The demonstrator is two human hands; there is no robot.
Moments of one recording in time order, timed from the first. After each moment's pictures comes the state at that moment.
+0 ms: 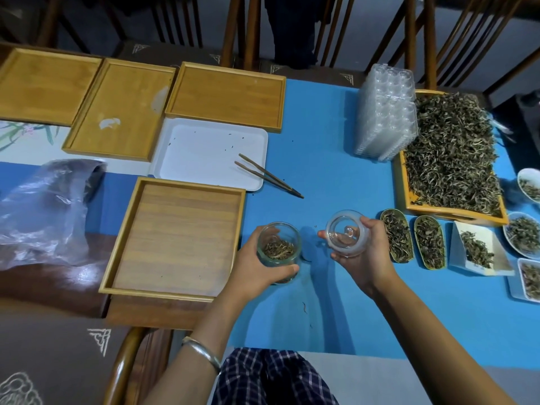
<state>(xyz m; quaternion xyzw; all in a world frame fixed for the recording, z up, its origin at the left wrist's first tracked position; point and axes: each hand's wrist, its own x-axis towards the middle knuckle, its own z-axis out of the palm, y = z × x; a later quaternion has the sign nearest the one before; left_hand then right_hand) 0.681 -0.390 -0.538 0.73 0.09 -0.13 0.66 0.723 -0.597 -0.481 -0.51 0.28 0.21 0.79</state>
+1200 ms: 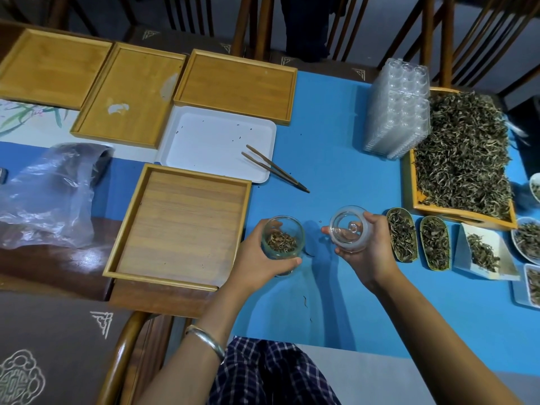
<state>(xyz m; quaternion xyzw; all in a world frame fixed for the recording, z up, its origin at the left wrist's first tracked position) 0.677 -0.392 -0.536 0.75 0.11 -0.12 0.64 0.726 -0.597 -0.488 -0.54 0.27 0.21 0.77</state>
